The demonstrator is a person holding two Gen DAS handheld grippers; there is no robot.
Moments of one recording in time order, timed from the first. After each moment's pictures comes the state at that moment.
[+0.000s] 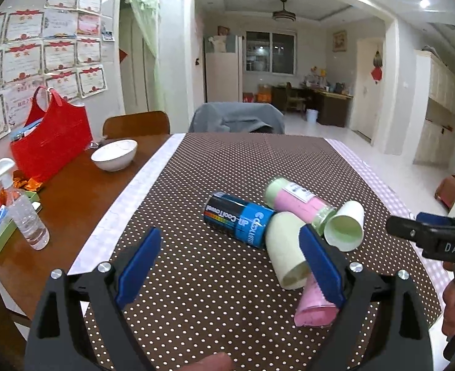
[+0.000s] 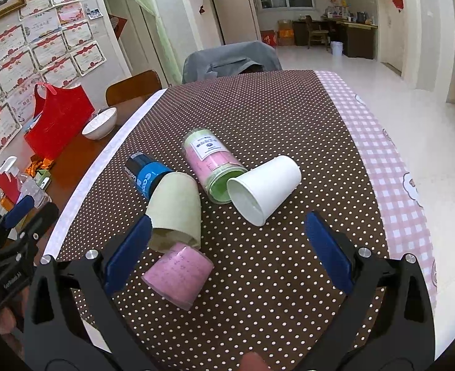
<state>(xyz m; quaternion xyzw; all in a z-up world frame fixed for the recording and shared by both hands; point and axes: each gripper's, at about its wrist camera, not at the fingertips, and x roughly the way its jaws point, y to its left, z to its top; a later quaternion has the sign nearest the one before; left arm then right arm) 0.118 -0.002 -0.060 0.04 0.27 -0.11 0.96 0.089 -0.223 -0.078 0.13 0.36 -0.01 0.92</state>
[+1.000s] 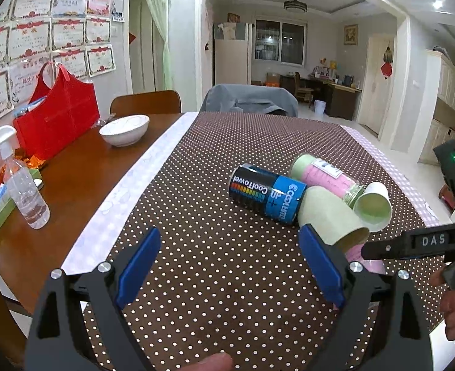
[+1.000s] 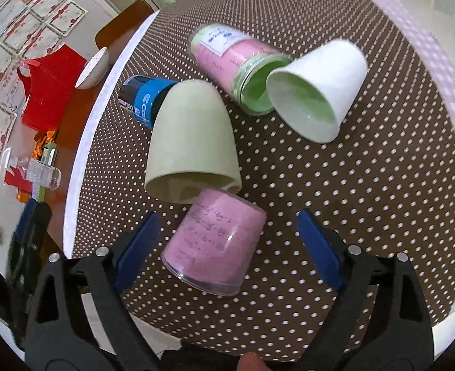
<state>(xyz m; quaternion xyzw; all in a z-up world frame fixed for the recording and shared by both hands) 0.135 0.034 -0.102 0.03 0.30 -0.10 0.95 0.145 -0.189 -0.149 0.23 0.55 0.04 0.80</state>
